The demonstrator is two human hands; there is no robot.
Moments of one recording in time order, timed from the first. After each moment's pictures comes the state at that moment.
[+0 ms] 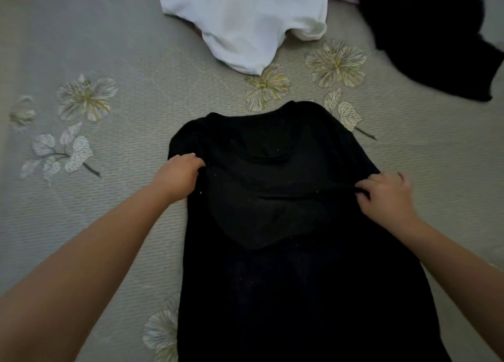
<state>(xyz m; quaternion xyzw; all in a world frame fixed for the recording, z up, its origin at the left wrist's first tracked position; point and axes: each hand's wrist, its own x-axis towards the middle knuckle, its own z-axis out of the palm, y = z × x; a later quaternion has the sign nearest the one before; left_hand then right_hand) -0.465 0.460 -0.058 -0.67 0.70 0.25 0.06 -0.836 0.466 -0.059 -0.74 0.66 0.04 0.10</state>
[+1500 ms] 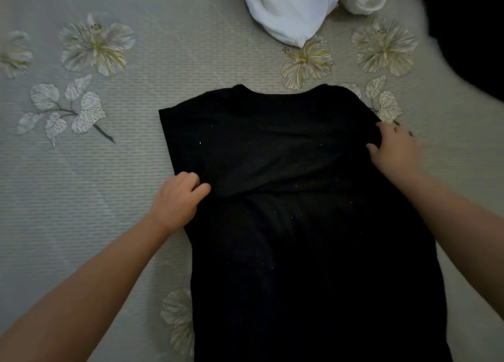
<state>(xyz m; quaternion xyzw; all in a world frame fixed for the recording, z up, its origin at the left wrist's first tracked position) -0.416 0.545 -0.080 -0.54 0.84 0.07 -0.05 -0.769 0.389 -0.069 -0.68 0.72 0.12 0.10</state>
